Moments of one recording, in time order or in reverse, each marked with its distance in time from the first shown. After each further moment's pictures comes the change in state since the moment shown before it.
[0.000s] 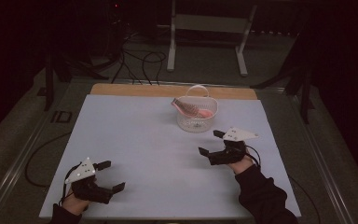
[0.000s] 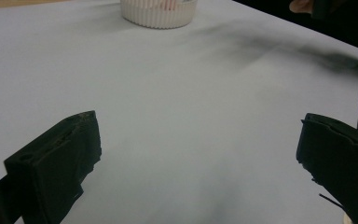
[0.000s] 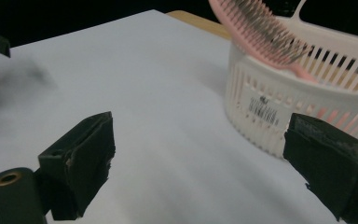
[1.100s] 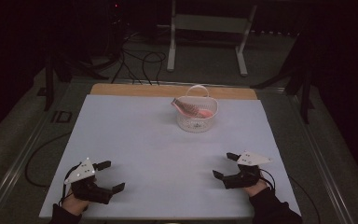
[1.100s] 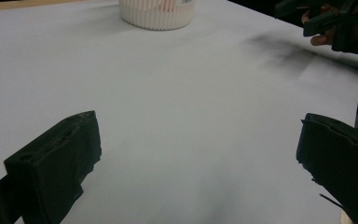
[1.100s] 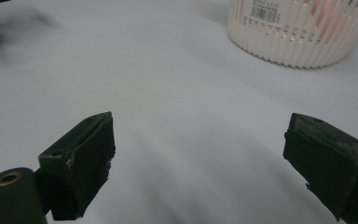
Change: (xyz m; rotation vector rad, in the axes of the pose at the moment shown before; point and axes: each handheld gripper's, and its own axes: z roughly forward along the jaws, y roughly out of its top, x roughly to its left) left arm -0.001 0.001 -0.001 -0.003 -0.003 0.003; right arm 0.009 -0.069 -0.043 0.069 -0.011 0.027
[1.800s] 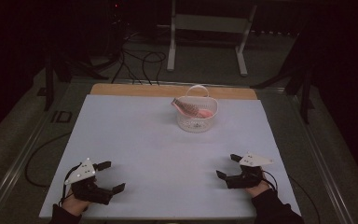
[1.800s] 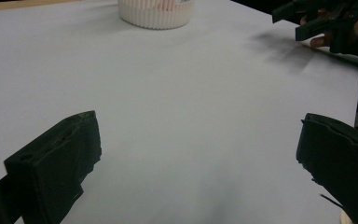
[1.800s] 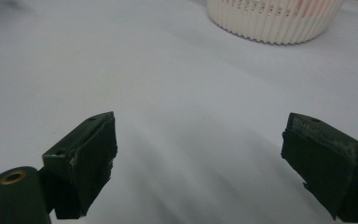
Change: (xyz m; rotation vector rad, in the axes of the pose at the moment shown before) left arm -0.001 0.000 0.000 0.005 0.001 0.007; right arm -0.008 -0.013 -0.001 0.032 -0.053 0.020
